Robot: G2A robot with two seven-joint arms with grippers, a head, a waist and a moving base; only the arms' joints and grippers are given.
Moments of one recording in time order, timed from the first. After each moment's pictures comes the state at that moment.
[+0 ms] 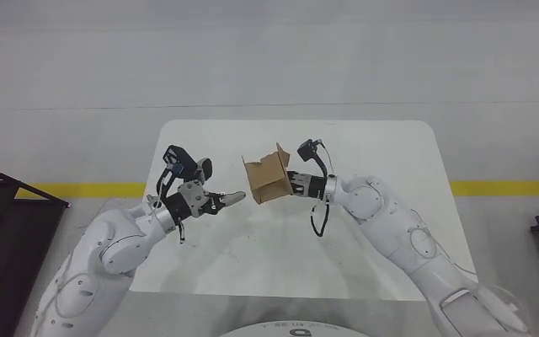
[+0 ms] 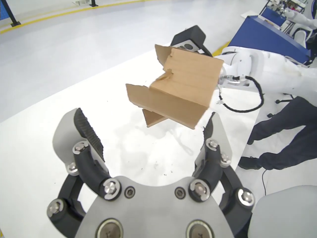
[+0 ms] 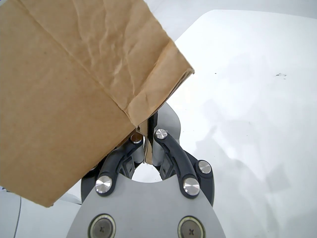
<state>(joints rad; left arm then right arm) 1.72 -0.93 -1.46 -2.09 0.72 -0.43 -0.45 -1.07 -1.19 0.86 -1.24 -0.25 -0.65 0.50</state>
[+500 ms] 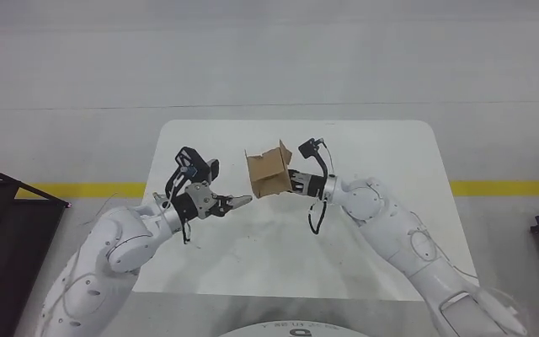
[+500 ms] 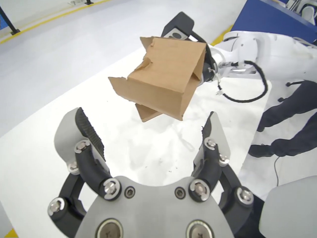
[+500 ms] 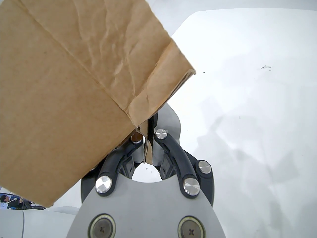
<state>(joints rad) 1.67 -0.94 -1.41 -2.10 0.78 -0.43 -0.49 -1.09 -1.20 0.87 -1.27 -0.25 -0.56 0.50</state>
